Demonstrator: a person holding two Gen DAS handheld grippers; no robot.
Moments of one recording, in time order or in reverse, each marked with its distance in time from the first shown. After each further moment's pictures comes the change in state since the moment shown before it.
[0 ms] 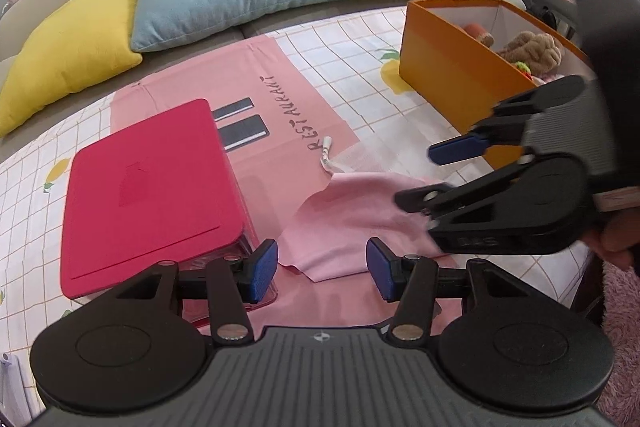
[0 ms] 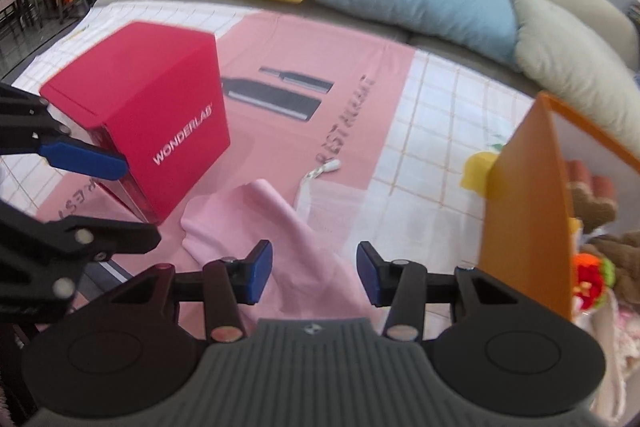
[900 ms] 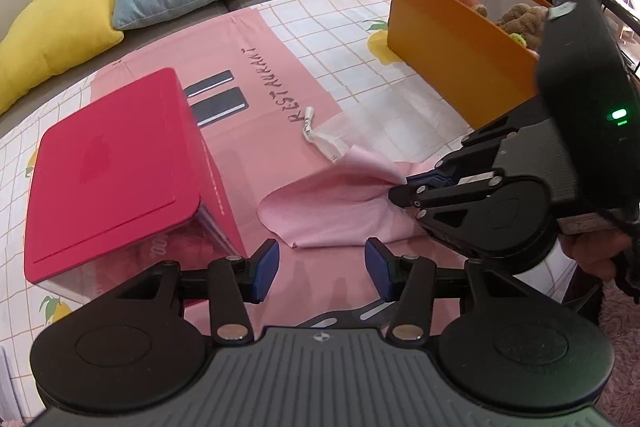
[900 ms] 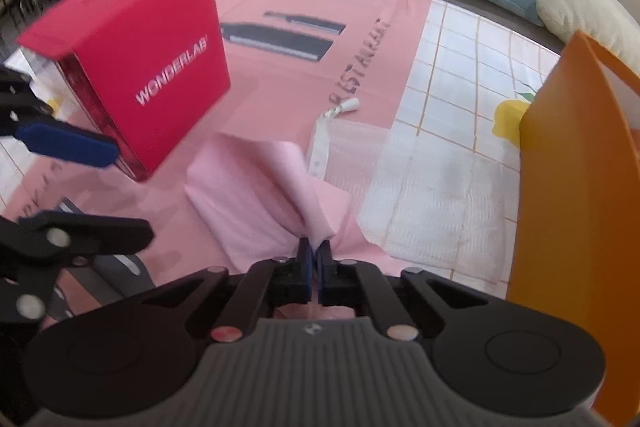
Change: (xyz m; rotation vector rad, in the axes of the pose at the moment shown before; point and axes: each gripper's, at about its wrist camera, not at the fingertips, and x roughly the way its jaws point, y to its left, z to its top) left arm 0.015 -0.011 -0.007 0.006 0.062 -0.026; right arm 0.029 0.002 -0.021 0.033 0.072 0.033
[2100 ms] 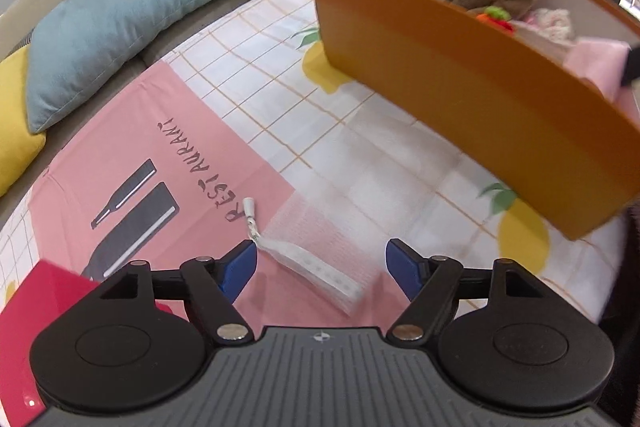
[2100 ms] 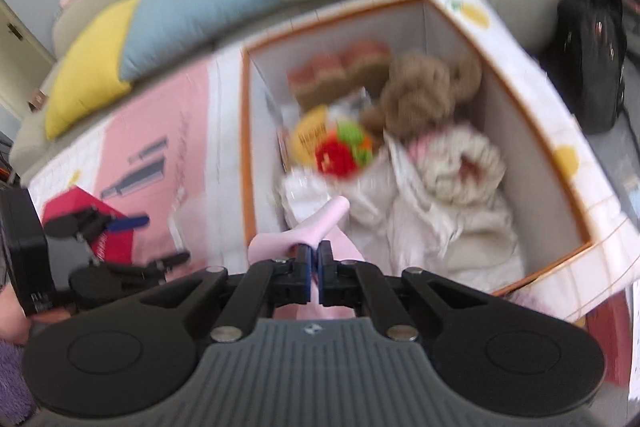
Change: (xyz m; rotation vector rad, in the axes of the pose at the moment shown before) left arm 0.083 -0.039 0.071 0.295 0.034 -0.005; right arm -0.139 -0.159 -0.042 0.665 -0.006 -0.049
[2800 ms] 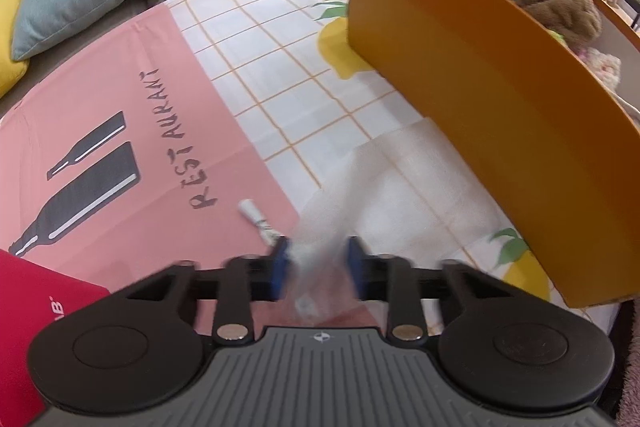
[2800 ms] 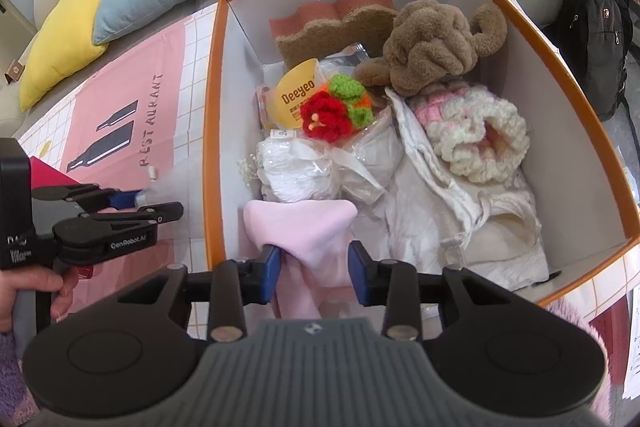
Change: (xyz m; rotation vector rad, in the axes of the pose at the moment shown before) left arm 0.034 0.004 0.011 -0.203 0.059 -0.081; right arm 0.038 0.003 -0.008 -0.019 0.067 -0.047
